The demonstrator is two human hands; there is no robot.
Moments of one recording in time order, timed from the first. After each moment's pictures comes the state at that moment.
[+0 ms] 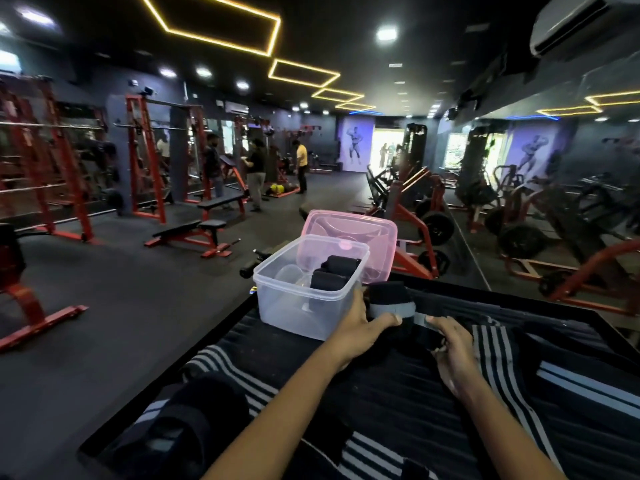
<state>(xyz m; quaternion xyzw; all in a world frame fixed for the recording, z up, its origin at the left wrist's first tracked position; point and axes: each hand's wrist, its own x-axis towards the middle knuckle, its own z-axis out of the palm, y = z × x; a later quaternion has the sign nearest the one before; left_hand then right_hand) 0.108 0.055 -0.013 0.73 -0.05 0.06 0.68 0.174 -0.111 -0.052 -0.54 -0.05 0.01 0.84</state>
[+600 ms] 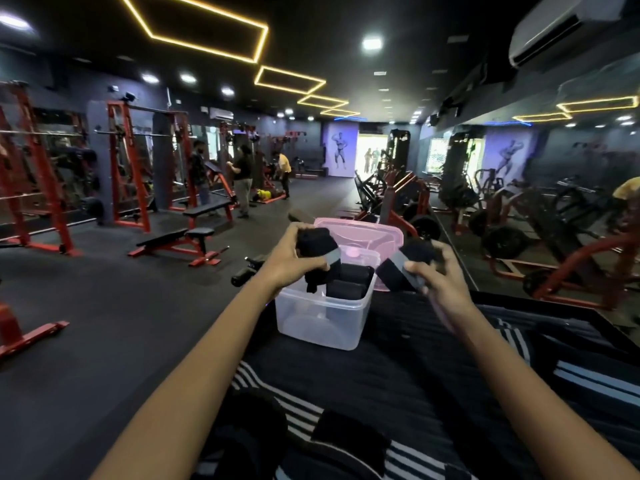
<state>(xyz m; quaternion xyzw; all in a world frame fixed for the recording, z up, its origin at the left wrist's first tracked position) 0.106 0.203 0.080 0.79 -0.05 0.20 0.58 0.163 -0.047 0.049 -0.60 -0.20 -0.07 0.77</state>
